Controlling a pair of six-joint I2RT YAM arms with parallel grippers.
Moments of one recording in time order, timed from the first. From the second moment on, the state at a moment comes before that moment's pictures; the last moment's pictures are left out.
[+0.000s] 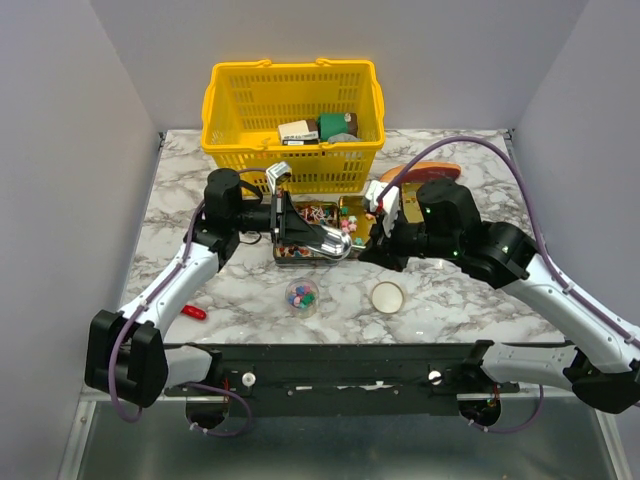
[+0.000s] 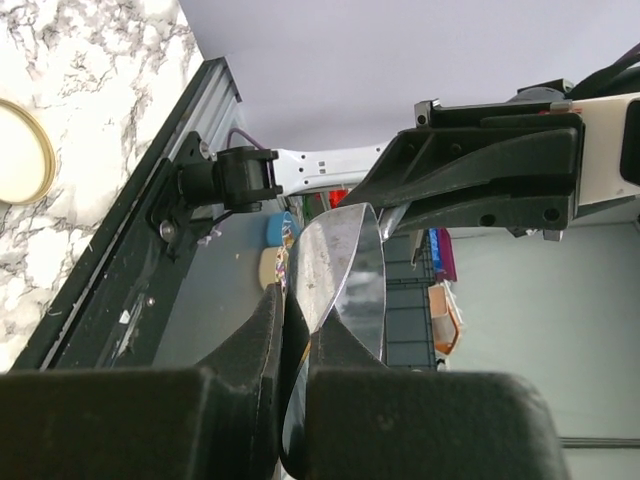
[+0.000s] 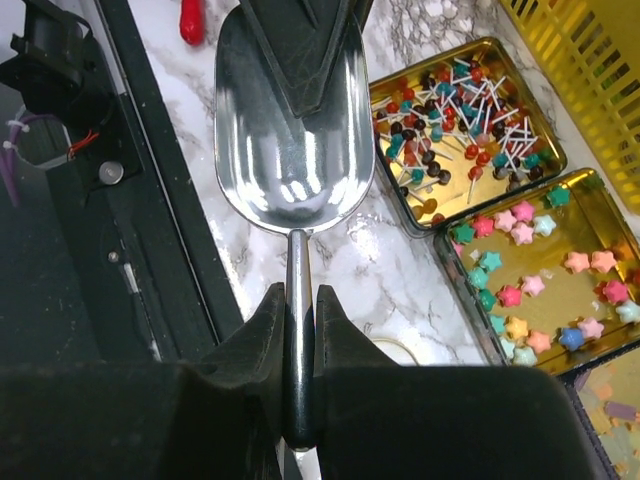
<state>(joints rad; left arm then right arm) -0.32 1.24 0.87 0.19 1.23 -1.18 0.86 1.12 1.35 -0.75 -0.27 -0.15</state>
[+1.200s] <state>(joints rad) -0.09 1.41 1.02 -0.50 0.33 -0.54 0.77 1.86 1.84 -1.06 -0.09 -0.02</state>
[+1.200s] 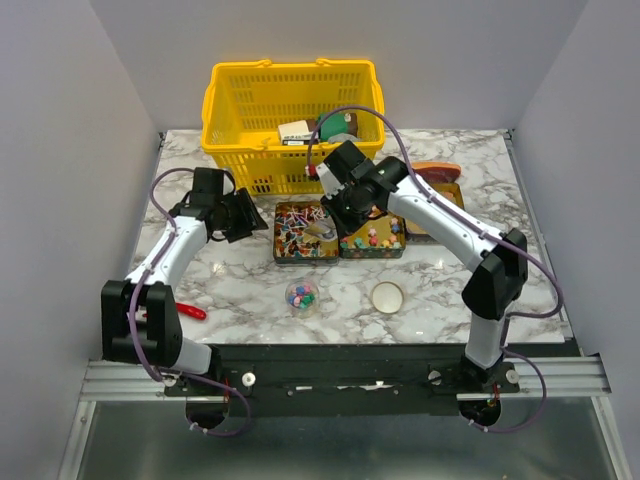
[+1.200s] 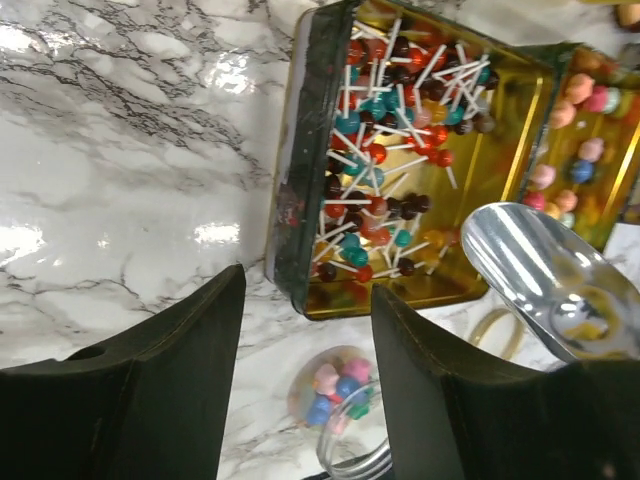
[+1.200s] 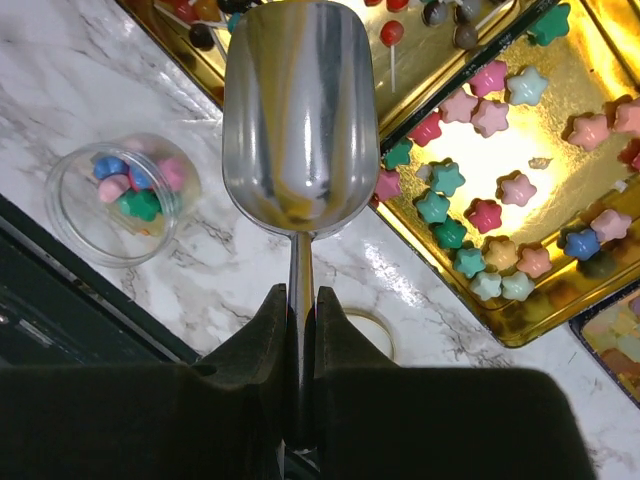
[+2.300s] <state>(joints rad) -0.24 1.66 1.05 -0.46 0.21 -0.46 0.76 2.11 1.89 -0.97 -0.10 -0.11</state>
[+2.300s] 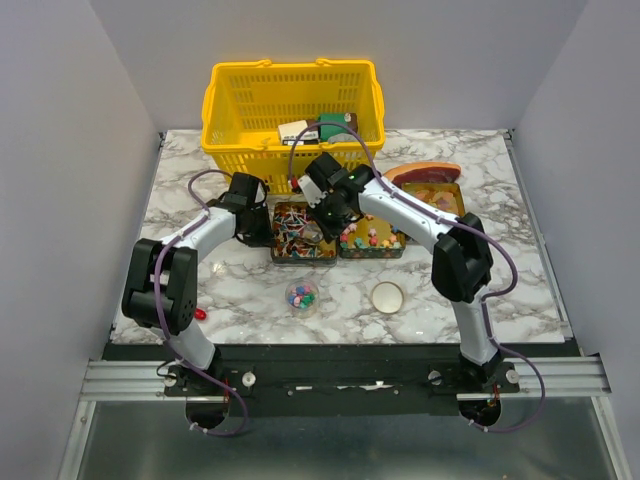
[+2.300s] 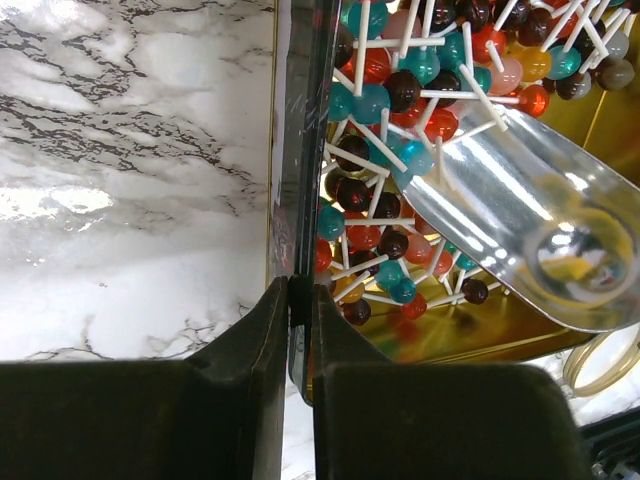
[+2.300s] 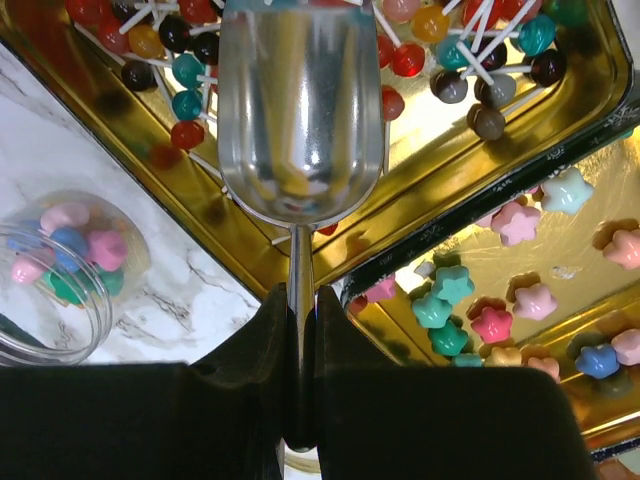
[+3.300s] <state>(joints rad) -0.27 1.69 1.09 -0.45 0.17 -0.40 0.76 2.17 1.81 -0.64 -0.06 -0.18</state>
